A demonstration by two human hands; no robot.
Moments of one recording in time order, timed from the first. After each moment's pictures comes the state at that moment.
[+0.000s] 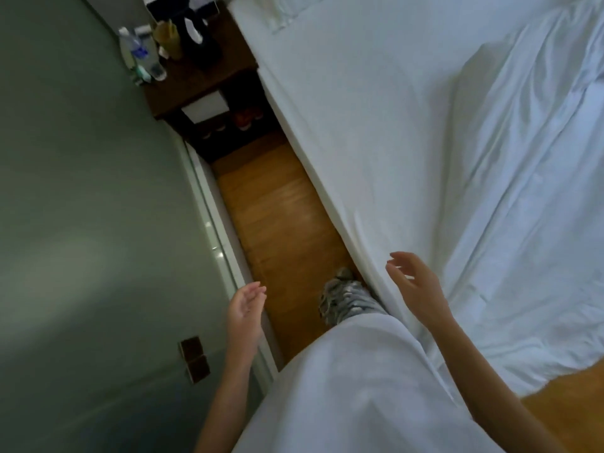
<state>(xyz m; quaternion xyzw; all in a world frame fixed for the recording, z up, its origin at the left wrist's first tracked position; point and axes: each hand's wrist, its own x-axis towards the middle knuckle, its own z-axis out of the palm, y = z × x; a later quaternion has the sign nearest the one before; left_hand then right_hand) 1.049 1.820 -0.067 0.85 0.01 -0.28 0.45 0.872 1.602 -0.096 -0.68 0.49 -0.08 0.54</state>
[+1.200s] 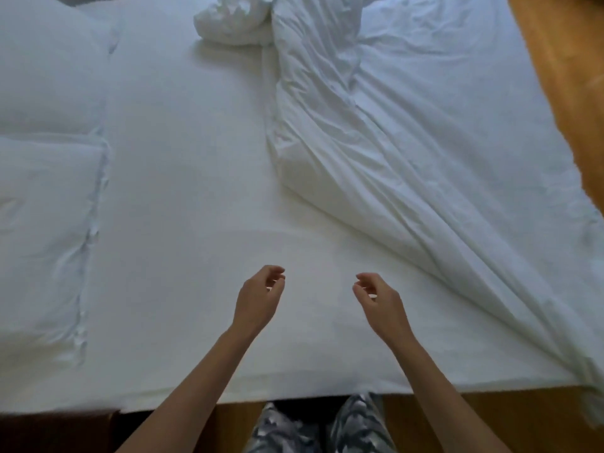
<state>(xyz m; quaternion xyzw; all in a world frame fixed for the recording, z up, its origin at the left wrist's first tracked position) 1.357 1.095 -0.165 0.59 -0.68 -0.44 0.07 1.164 1.221 -0.176 -0.29 0.81 -0.31 0.41</state>
